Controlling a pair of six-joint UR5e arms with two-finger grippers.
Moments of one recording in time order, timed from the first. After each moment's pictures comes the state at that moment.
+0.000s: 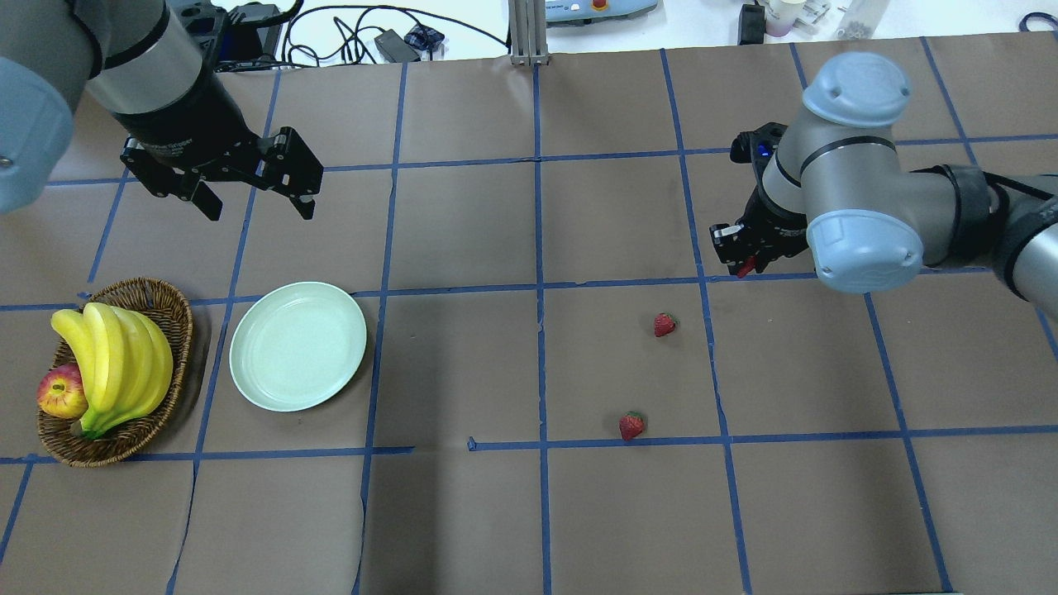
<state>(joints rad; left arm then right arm) -1.55 -1.54 -1.59 -1.58 1.58 0.05 1.51 -1.38 1.93 -2.13 -1.55 -0.11</state>
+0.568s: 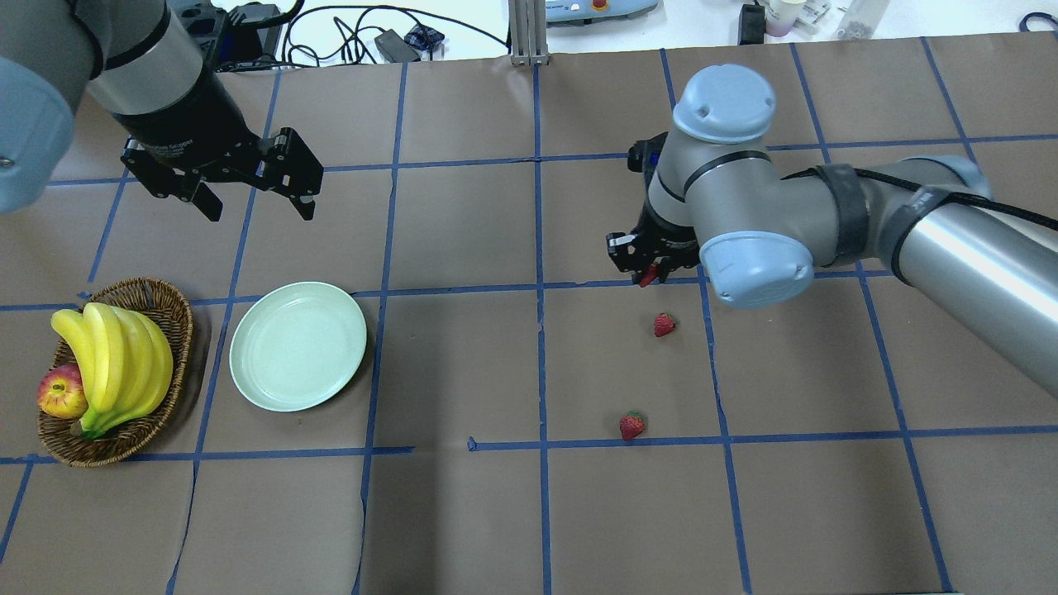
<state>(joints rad) -1.55 -1.54 -1.59 -1.58 1.58 0.05 1.77 -1.31 1.86 -2.14 -1.51 0.15</state>
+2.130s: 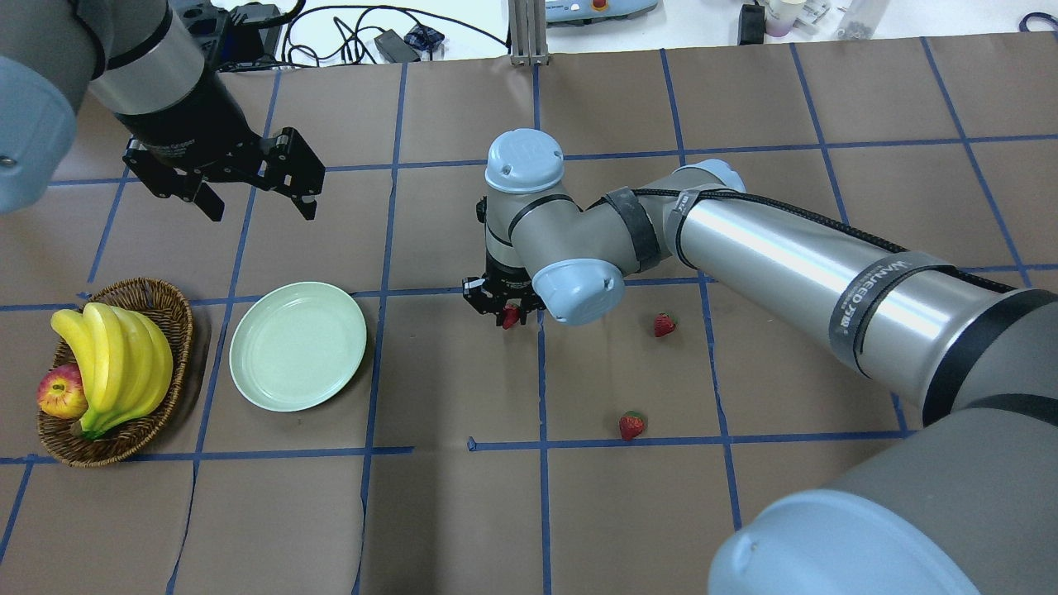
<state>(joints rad) -1.55 -1.54 -1.59 -1.58 1.58 0.04 1.99 -1.03 1.67 -2.16 -1.41 0.33</state>
